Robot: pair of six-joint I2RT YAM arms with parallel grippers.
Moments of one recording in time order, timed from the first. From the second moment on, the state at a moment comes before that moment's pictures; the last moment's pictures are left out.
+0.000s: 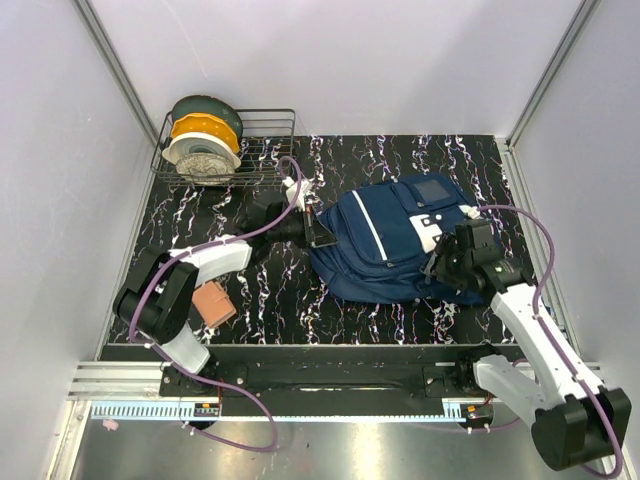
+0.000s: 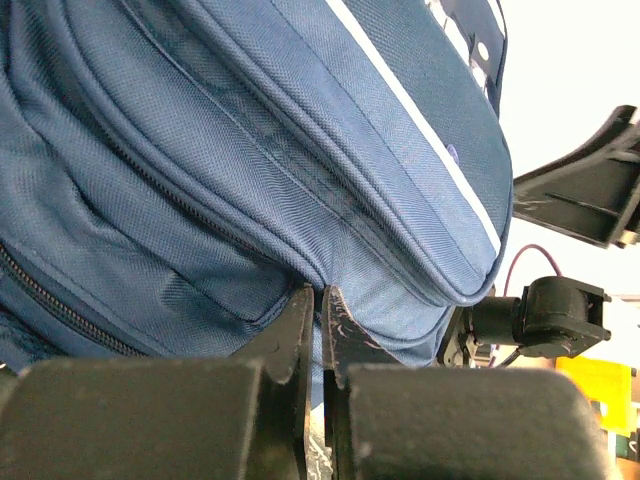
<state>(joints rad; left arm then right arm) -0.51 1.63 0.87 0.32 0.63 -0.64 0.25 0.95 0.76 -0.74 0.04 0.67</state>
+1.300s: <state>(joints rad) -0.48 1.61 0.90 0.22 0.65 -0.59 0.31 1.14 0.83 -0.54 -0.37 0.41</state>
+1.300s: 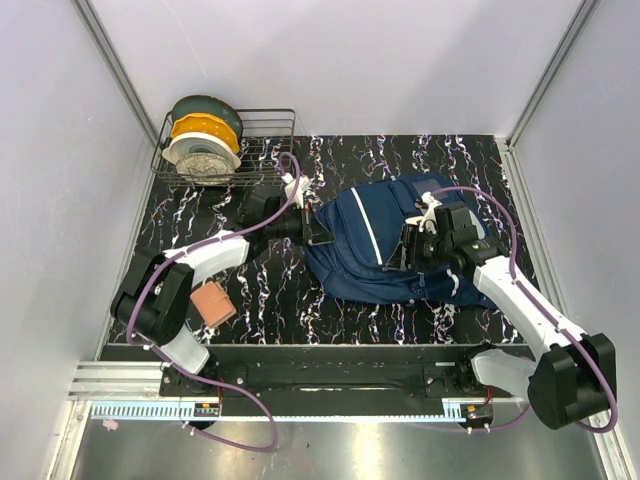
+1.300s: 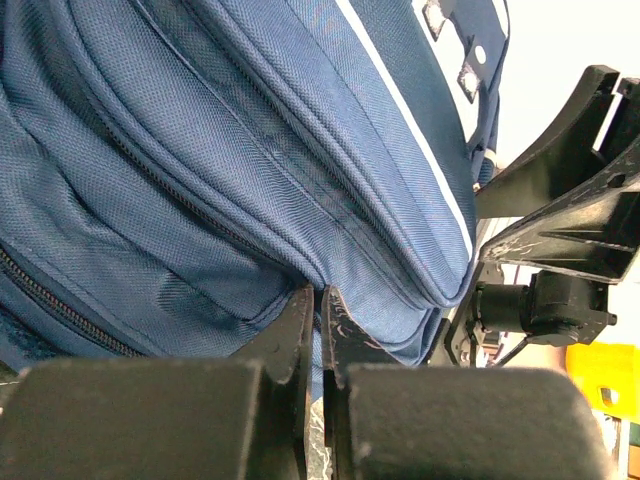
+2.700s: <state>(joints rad) -0.48 1.64 0.91 0.26 0.68 -0.62 0.49 1.06 0.68 -0.32 -0.28 0.42</state>
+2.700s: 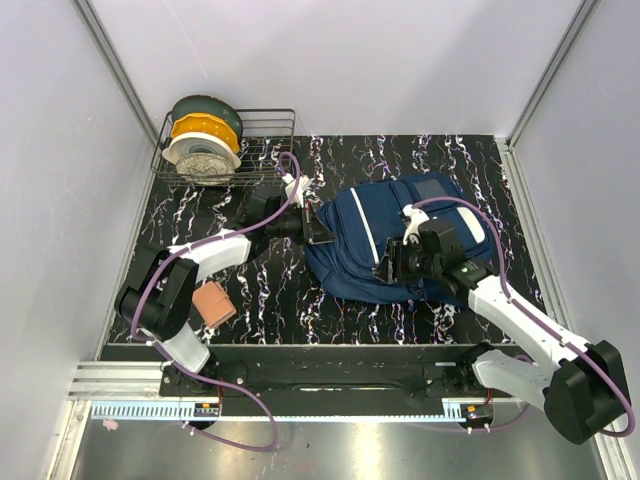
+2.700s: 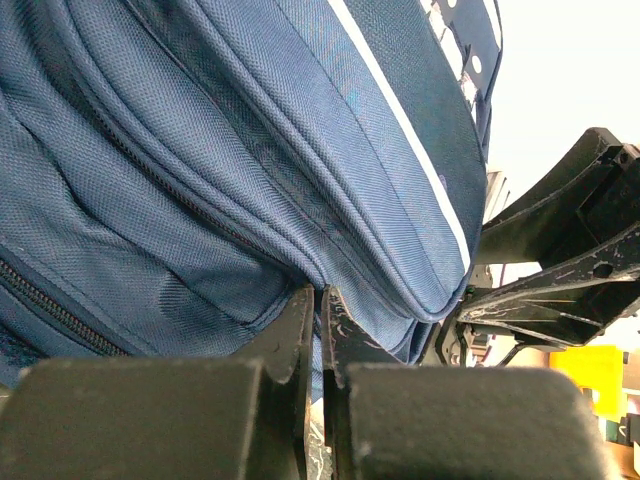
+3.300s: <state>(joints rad) -0.48 1.65 0.91 0.26 0.68 -0.62 0.61 1.13 0.78 -0.43 -0.09 0.31</state>
